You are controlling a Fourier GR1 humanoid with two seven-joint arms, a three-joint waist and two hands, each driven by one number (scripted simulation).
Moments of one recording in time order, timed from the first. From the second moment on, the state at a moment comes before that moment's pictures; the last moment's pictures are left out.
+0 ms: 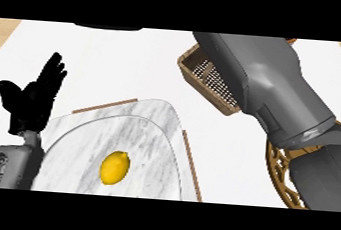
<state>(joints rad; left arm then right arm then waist) -0.23 0.20 0.12 -1.45 -0.02 0.07 0.16 -1.63 -0.09 0.38 -0.21 0.91 -0.21 0.85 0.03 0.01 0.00</state>
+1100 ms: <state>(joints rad) -0.21 0.20 0.13 -1.47 -0.03 0.06 0.16 -1.52 -0.11 0.32 -0.21 0.94 -0.10 0.81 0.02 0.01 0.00</state>
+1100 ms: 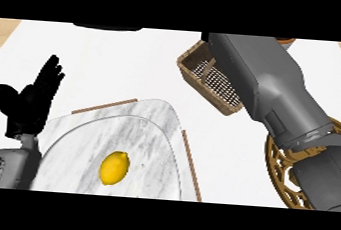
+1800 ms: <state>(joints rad) -0.23 0.20 0.13 -1.47 -0.04 0.06 0.16 -1.47 -0.11 0.27 -0.19 0.95 -0.06 0.78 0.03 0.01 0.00</state>
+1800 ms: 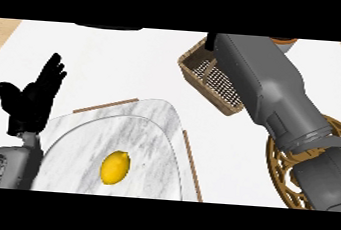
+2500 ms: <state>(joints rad) -0.22 0.19 0.13 -1.48 -0.04 0.06 0.17 -1.45 -0.10 0.19 -0.20 0.92 -0.03 0.90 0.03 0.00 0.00</state>
